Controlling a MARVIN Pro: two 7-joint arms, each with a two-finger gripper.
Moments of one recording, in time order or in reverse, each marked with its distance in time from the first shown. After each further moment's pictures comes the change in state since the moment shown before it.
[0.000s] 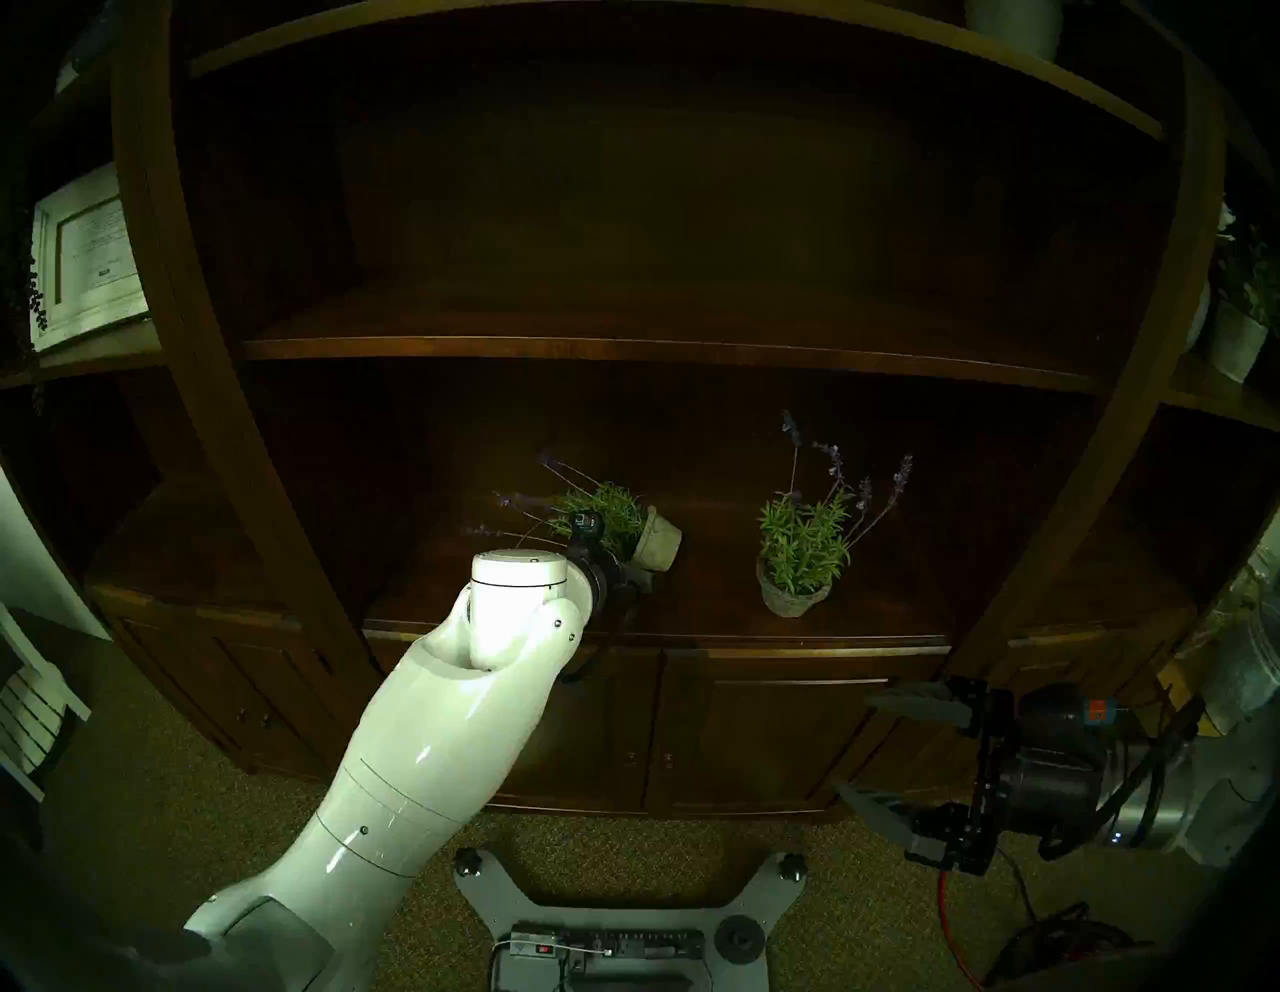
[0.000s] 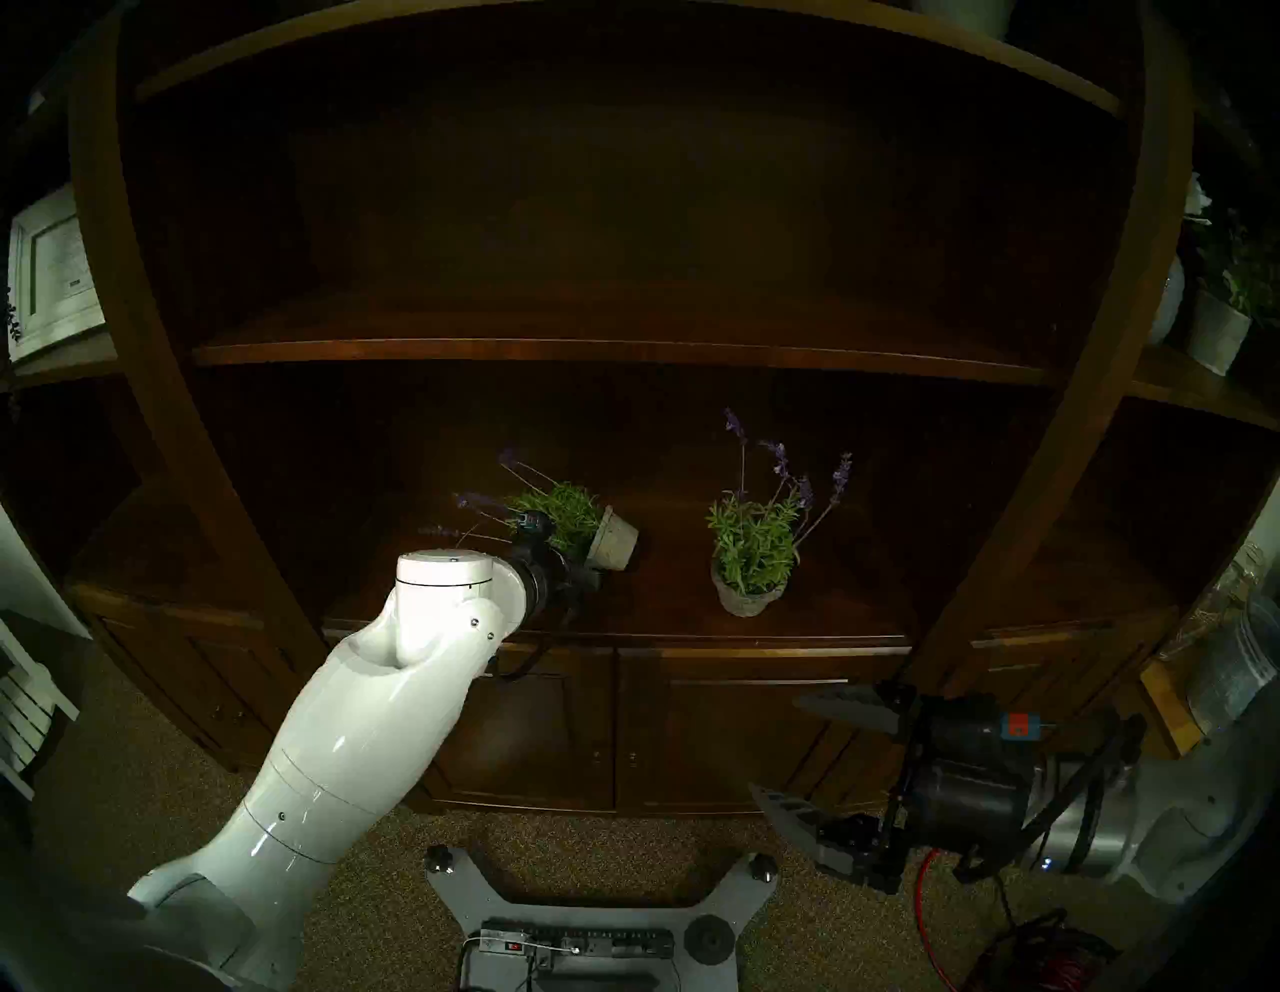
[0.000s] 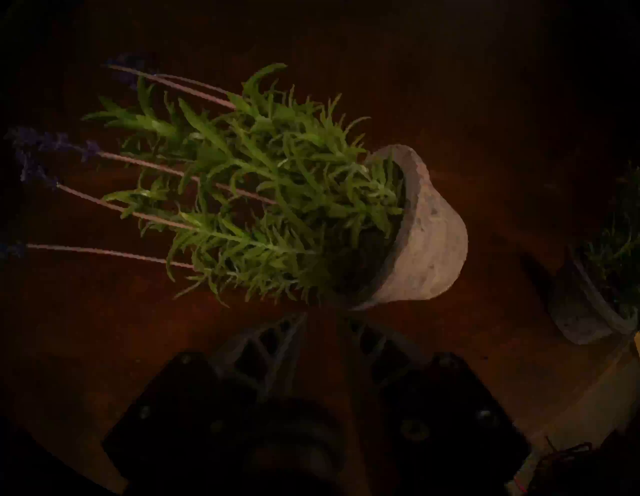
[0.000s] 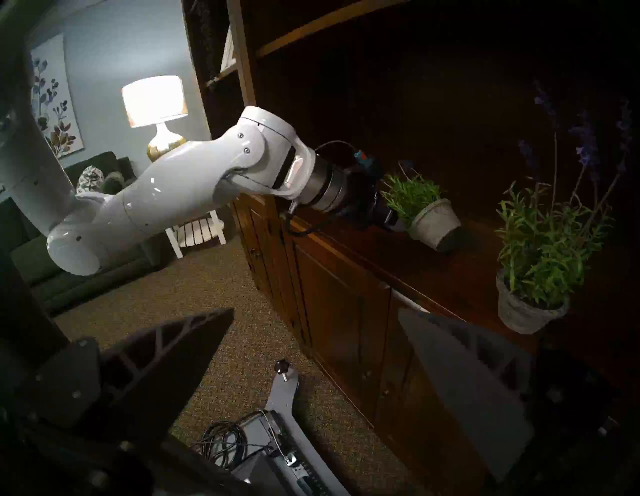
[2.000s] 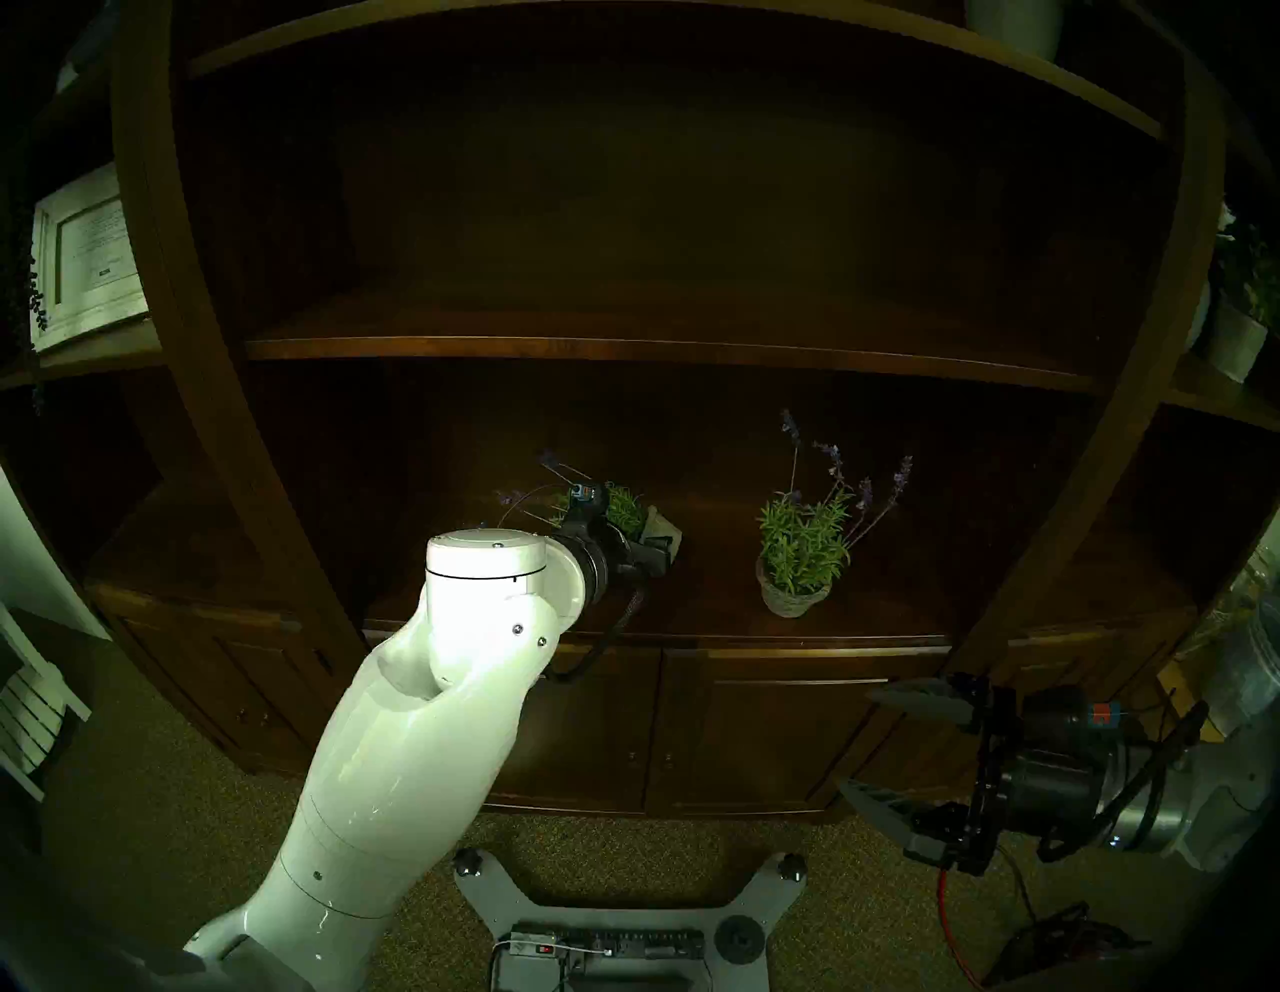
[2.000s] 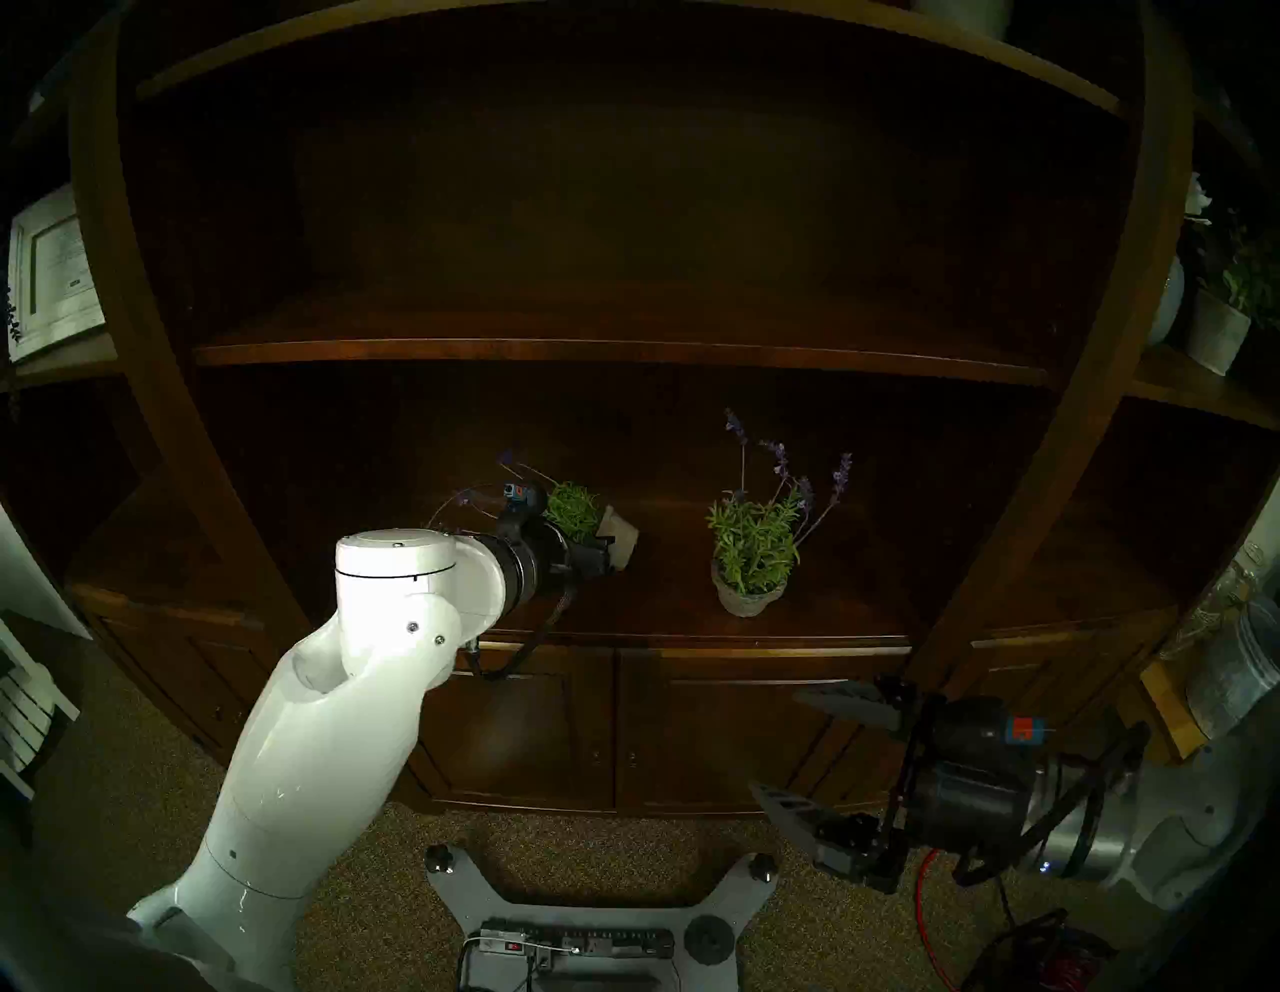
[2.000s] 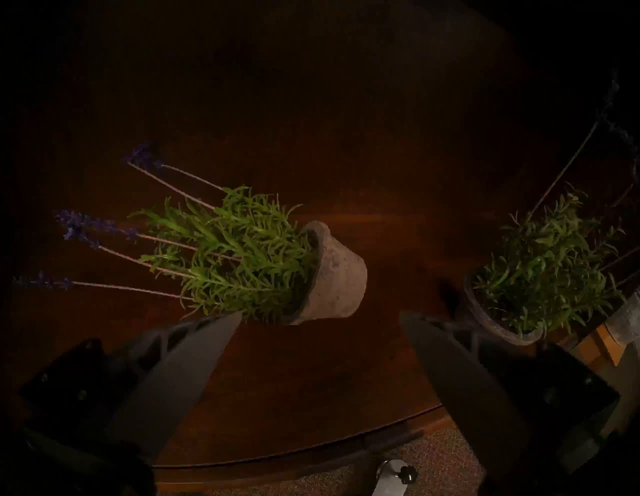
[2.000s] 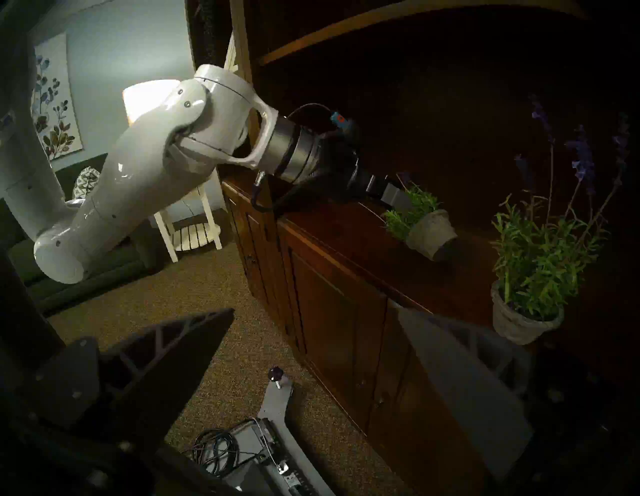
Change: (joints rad) left arm 0.081 0.004 -0.043 -0.310 -0.082 0.130 0.079; right arm 0.053 0.030 -0.046 0.001 -0.058 0.000 -0.031
